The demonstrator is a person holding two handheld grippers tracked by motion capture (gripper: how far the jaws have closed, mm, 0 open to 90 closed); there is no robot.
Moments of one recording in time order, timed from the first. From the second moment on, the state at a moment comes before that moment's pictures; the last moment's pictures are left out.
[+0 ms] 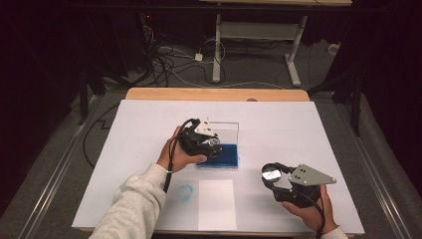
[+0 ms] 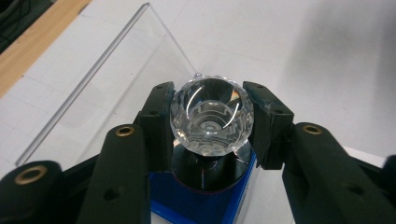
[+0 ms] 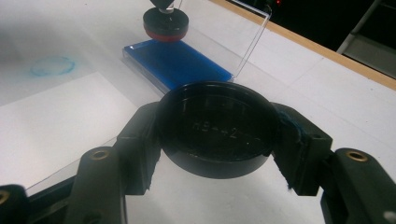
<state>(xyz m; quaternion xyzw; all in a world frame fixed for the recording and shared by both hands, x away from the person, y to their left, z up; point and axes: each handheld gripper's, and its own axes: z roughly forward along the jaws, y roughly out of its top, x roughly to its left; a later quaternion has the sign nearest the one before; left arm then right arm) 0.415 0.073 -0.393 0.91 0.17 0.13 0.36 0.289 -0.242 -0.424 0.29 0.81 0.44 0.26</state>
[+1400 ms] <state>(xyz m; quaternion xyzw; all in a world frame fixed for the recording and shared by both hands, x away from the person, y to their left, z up) 0.426 0.089 -0.430 0.90 0.22 0.10 0.37 0.290 -0.238 -0.430 0.28 0.82 0.43 0.24</state>
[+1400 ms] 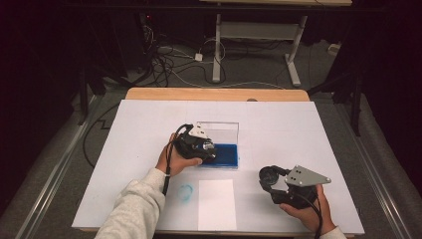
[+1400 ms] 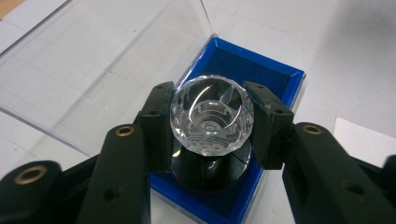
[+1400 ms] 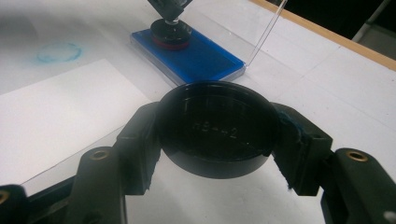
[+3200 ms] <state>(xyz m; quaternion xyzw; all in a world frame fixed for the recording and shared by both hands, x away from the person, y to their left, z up) 0.425 0.089 -0.433 0.90 0.24 0.09 0.36 0.292 -0.236 -0.435 0.29 0.83 0.42 0.23</state>
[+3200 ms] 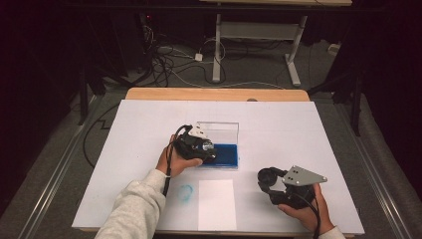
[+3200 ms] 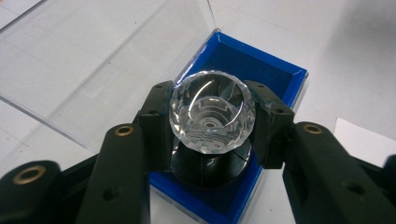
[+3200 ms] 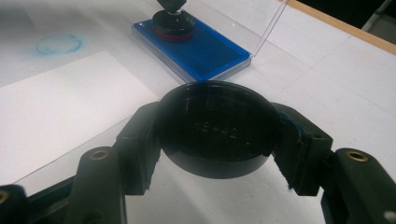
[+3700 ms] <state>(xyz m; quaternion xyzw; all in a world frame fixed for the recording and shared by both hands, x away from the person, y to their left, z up) 0.425 0.086 -0.431 0.90 0.24 0.10 0.35 0.291 -0.238 -0.432 0.29 0.82 0.43 0.24</state>
